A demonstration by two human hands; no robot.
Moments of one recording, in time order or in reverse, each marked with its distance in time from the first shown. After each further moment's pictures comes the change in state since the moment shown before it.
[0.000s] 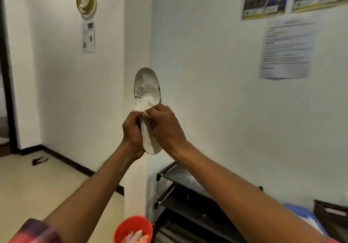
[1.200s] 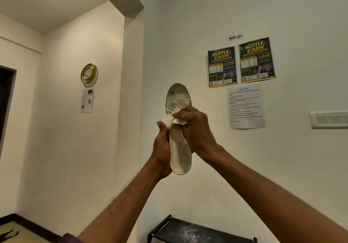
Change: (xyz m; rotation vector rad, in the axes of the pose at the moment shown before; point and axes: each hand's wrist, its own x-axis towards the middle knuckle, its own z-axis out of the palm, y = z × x) left_hand -0.045 0.066 0.173 -0.089 -0.372 -0.036; right_hand 0.059 -0.023 -0.222 -0.145 0.297 -0.083
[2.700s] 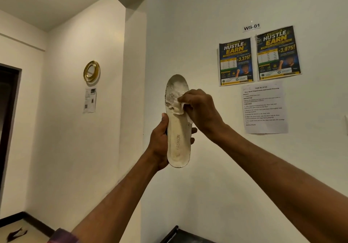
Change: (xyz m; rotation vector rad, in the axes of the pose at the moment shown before) left_hand 0.100 0.032 -0.030 0.090 -0.040 -0.019; right_hand 0.096 0.074 0.042 -0.086 -0.058 -0.259
